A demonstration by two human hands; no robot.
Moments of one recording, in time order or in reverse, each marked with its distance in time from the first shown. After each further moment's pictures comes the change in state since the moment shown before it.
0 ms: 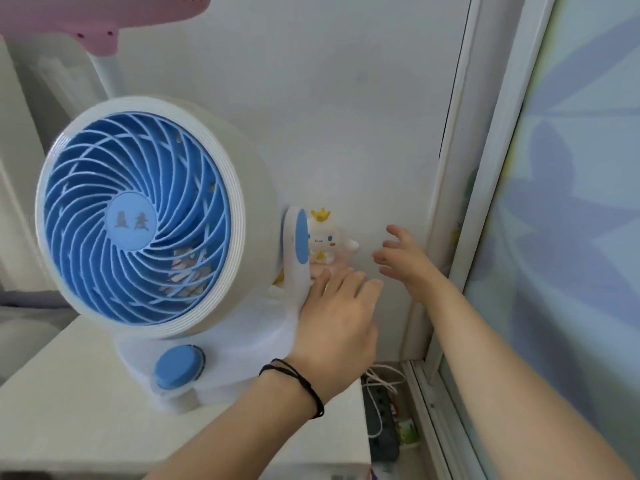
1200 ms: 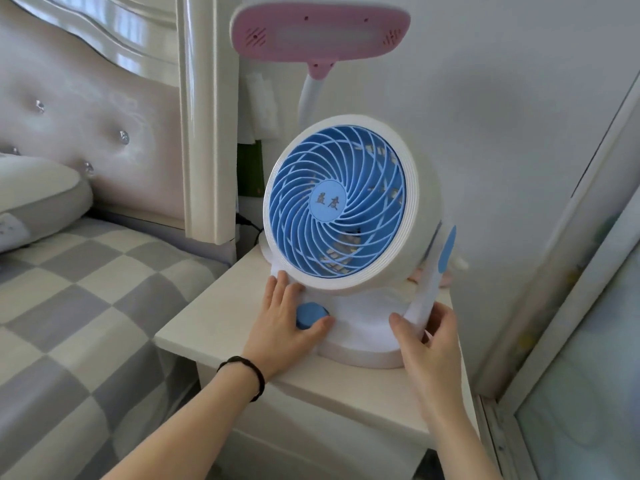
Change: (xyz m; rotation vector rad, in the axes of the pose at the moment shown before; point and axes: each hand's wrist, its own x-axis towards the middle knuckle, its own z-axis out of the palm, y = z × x) left_hand -0.136 -0.150 -0.043 -0.329 -0.025 -0.676; right_hand -0.146 0.027 0.129 0.119 0.133 -0.321
